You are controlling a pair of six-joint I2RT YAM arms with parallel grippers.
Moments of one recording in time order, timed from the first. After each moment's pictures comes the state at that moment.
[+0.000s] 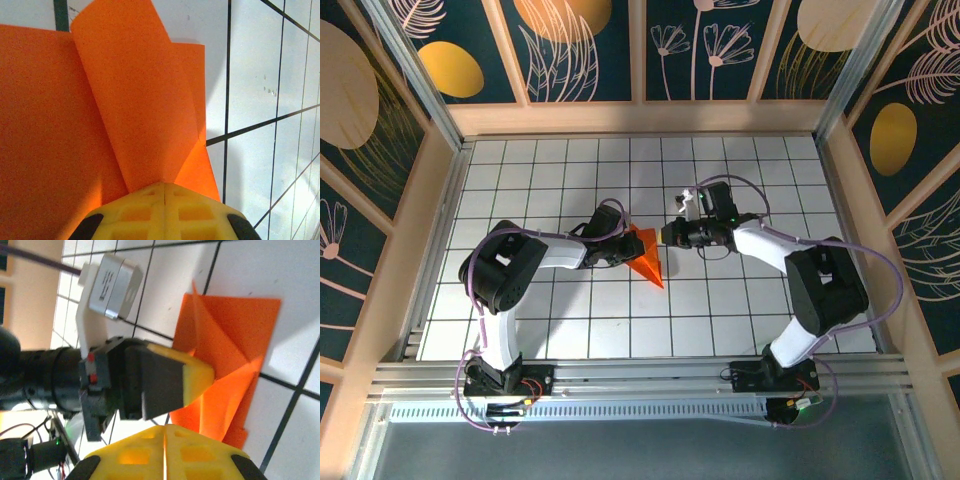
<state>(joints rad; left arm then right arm) -0.61 1.93 0.93 0.19 0.38 -0.88 0.44 1.63 0.92 -0.15 -0.70 0.47</state>
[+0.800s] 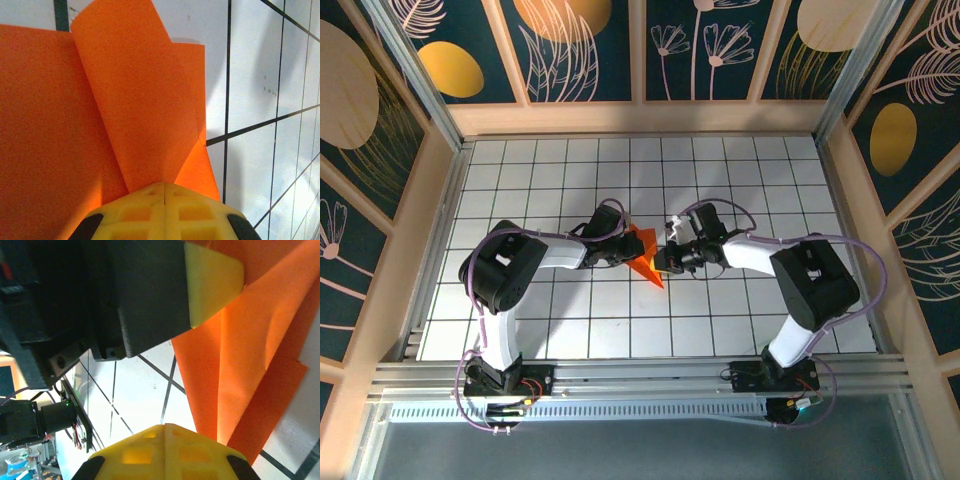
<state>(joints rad) -0.61 1.93 0.93 0.19 0.38 -0.88 0.53 1.68 0.80 -0.08 -0.78 0.55</state>
